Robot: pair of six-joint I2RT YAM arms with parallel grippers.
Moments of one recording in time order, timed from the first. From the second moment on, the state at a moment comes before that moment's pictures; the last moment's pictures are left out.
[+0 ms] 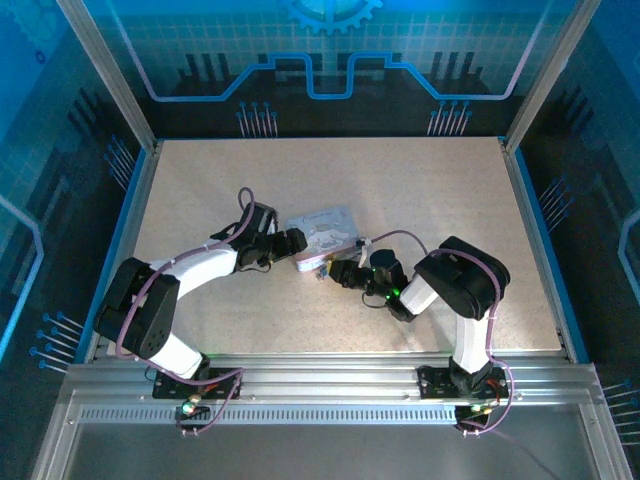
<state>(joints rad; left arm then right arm) -0.39 1.54 0.82 -0.18 0.21 -0.76 0.66 1.90 0.45 1.06 -0.26 0.87</state>
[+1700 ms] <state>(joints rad) -0.39 1.55 0.81 -0.15 0.21 -0.76 0.65 1.93 0.45 1.14 -0.28 0.83</state>
